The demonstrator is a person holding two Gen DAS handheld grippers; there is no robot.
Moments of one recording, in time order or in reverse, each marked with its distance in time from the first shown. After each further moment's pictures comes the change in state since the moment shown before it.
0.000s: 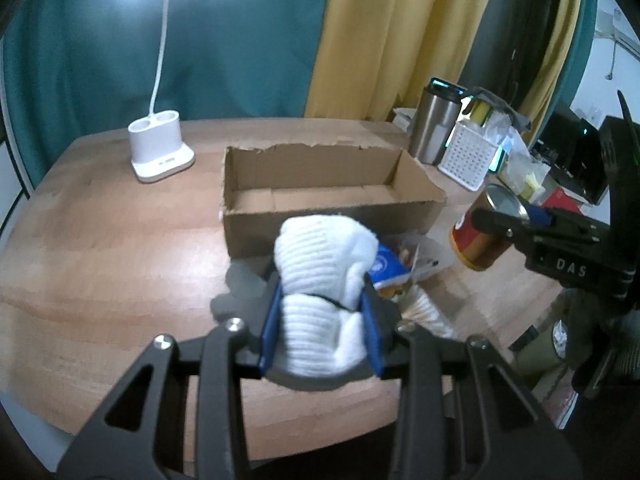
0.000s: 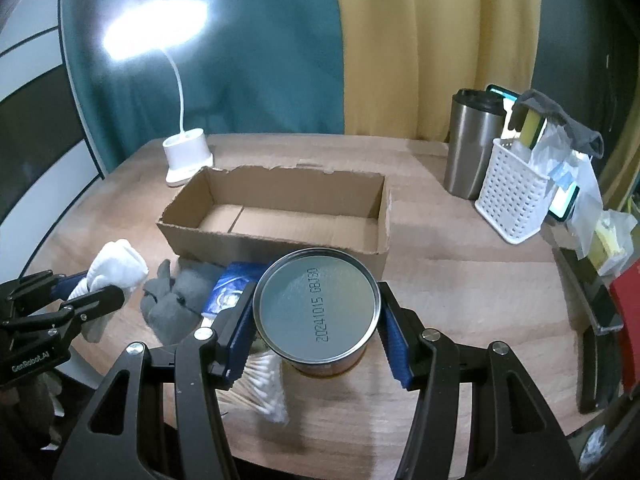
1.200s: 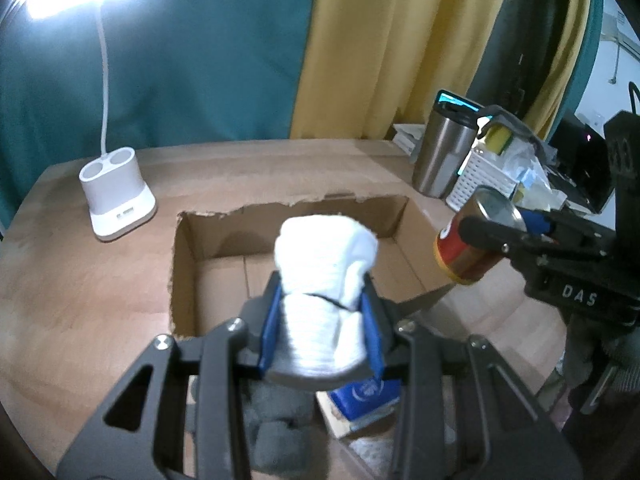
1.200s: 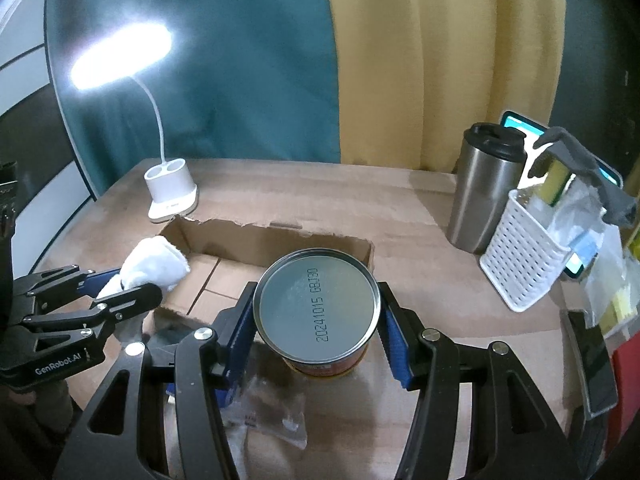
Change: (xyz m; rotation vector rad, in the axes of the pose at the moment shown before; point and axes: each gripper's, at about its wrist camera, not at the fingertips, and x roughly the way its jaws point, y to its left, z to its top) left arm 0.073 -0.016 0.081 0.005 0.002 -0.010; right arm 0.049 -0.032 0.065 -0.030 -0.016 0.043
